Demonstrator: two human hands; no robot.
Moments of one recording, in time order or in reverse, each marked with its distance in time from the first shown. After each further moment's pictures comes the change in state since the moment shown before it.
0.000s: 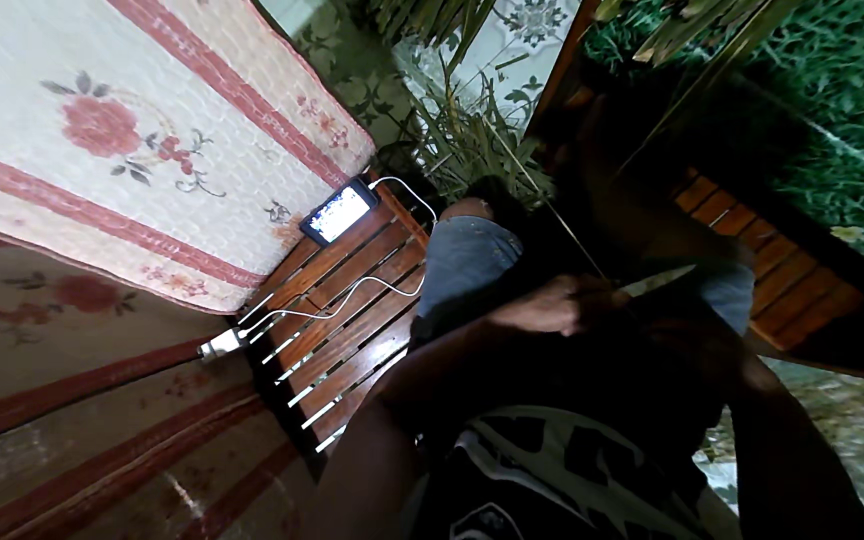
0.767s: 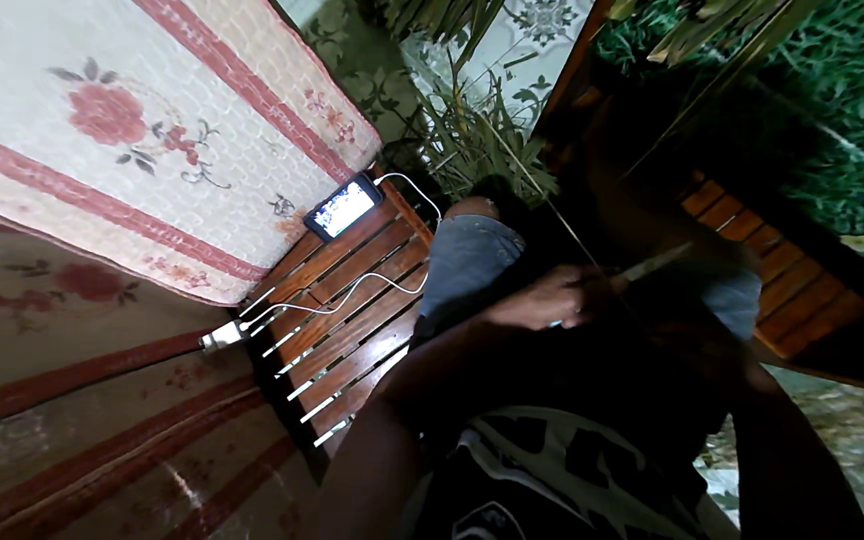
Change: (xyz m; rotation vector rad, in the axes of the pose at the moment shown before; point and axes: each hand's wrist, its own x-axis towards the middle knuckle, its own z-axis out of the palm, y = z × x) left_hand -0.001 0.010 -0.004 -0.228 0.103 -0.020; right_hand 0.003 0.007 0.002 -0.007 0.009 -0.014
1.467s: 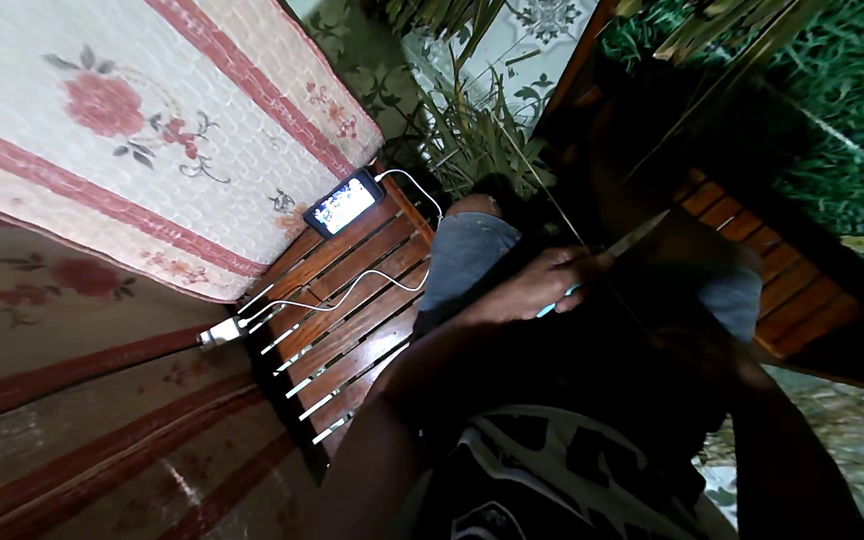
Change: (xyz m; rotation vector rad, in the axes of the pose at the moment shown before) left_hand -0.002 0.008 -0.011 -0.110 0.094 0.004; right_hand -0.005 -0.003 0.003 0.000 0.008 0.046
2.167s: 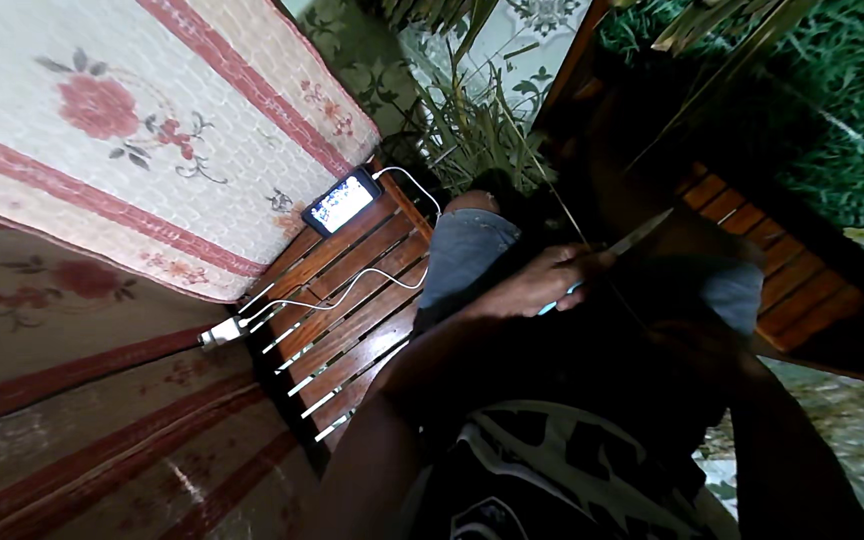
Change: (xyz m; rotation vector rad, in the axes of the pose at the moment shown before) left_hand 0.005 -0.007 0.001 0.017 -0.017 -0.022; right_hand 0.004 0.006 -0.001 -0.037 -0.032 0.006
